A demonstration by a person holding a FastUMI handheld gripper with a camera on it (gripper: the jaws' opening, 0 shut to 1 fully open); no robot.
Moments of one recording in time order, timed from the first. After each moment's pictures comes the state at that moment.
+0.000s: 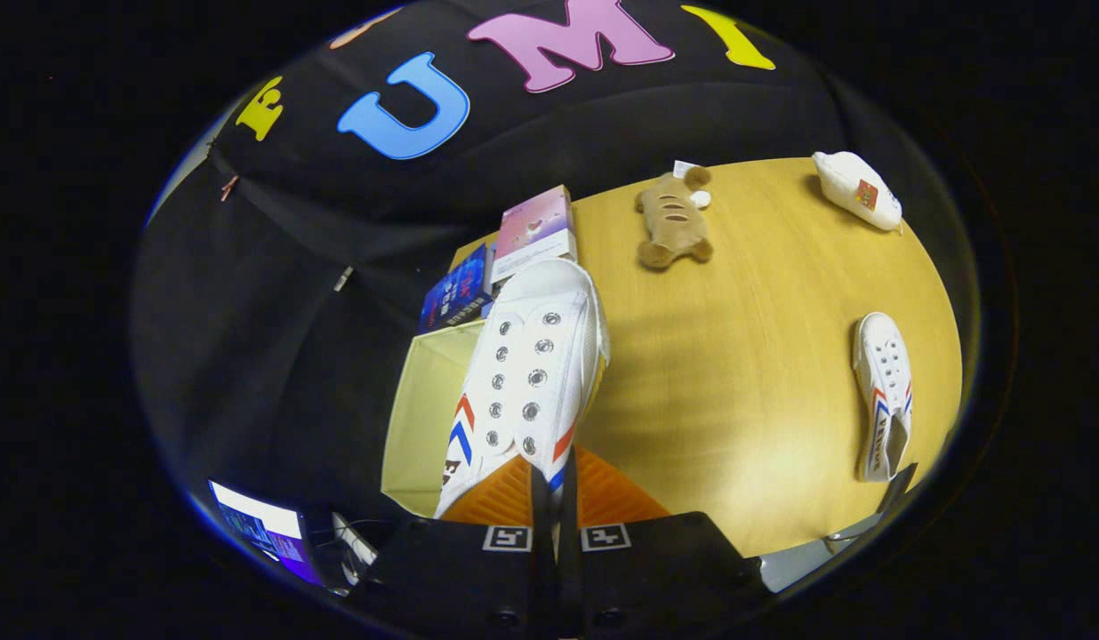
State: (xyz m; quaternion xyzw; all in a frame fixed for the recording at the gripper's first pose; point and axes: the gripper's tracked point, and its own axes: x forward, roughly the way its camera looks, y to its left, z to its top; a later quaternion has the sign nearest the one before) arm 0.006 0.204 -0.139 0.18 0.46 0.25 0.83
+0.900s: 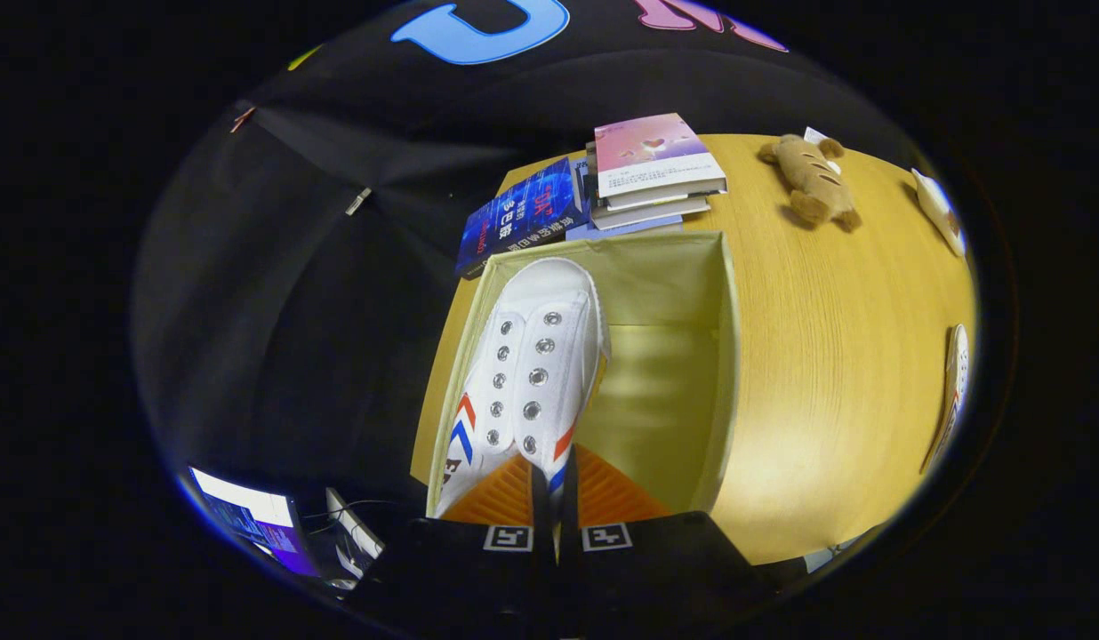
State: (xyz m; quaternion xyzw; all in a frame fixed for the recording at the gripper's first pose) arm -0.014 0.379 -0.218 0.10 0.52 0.27 0.80
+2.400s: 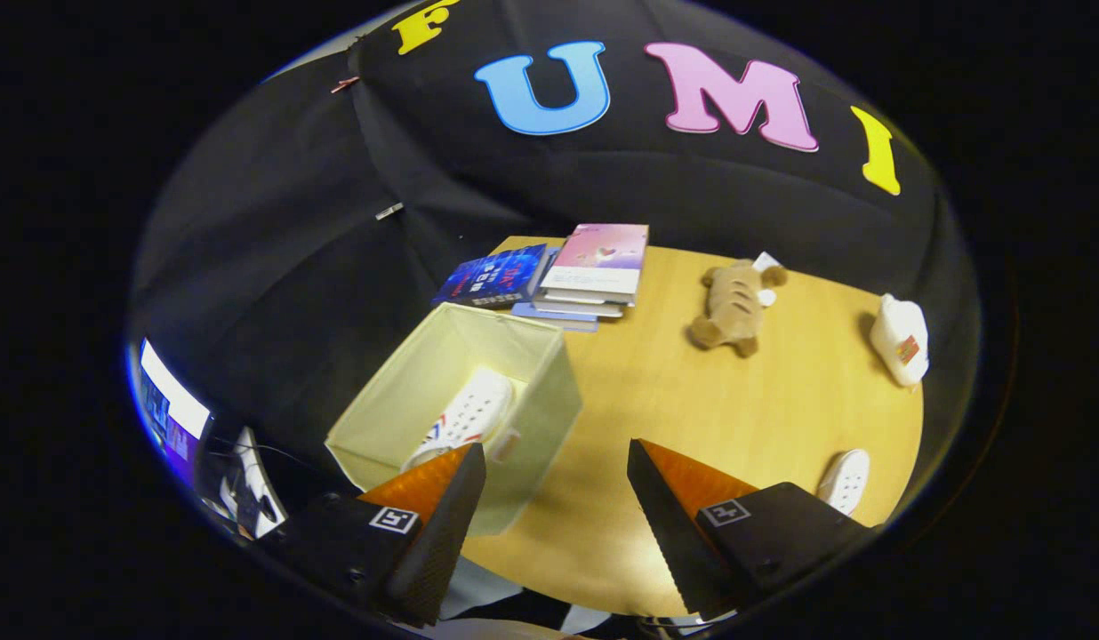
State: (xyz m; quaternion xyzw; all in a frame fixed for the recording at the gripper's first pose) arm 0.035 0.176 -0.153 -0.04 0.33 0.32 0.89
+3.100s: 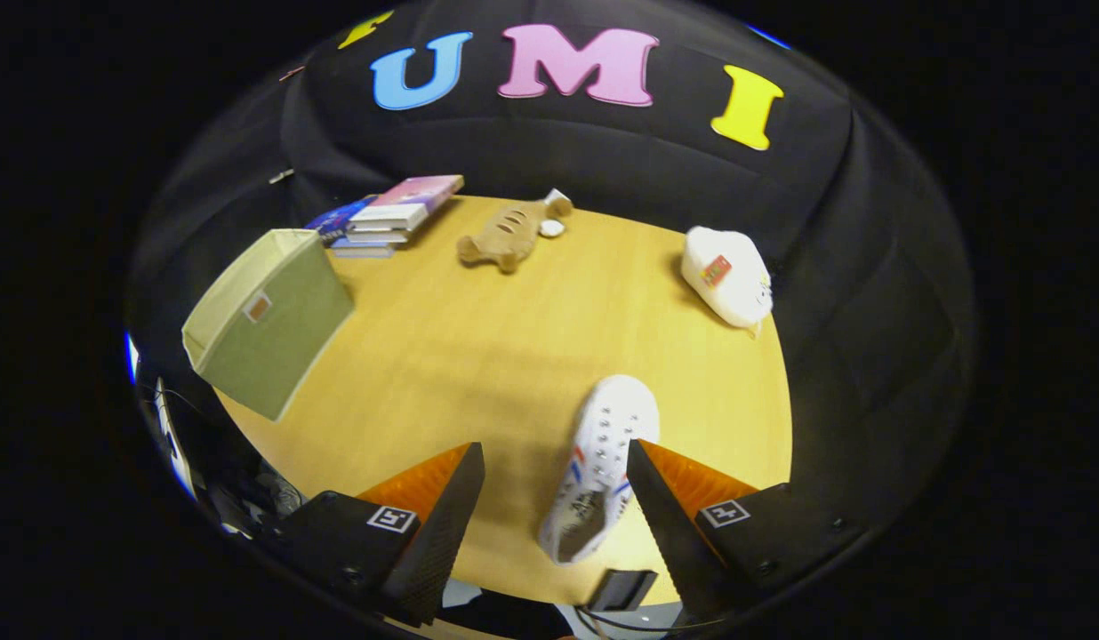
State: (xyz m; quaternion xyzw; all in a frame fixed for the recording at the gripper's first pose) arm 0.070 -0.129 -0.247 -0.11 0.38 0.17 0.90
